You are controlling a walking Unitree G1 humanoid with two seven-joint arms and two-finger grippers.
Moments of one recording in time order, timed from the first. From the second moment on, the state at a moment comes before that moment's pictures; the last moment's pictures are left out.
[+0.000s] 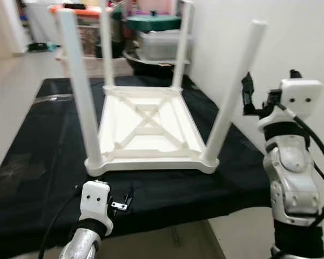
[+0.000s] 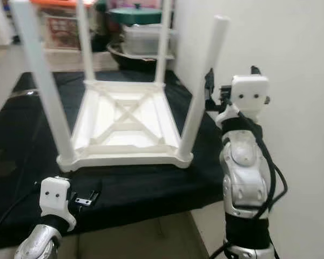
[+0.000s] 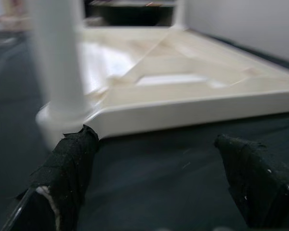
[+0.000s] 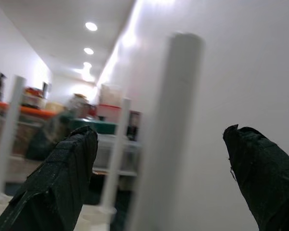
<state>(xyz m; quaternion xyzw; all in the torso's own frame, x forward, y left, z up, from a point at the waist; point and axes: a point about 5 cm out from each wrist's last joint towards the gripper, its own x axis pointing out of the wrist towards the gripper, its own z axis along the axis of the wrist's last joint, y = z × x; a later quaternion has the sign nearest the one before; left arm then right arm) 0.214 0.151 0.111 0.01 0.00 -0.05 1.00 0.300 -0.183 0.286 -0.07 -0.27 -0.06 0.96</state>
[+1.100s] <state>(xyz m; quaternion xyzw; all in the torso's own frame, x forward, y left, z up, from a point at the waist) 0.217 0.145 0.111 0.00 -0.01 -0.06 1.00 0.352 -0.204 0.350 0.01 -0.28 0.00 0.96</state>
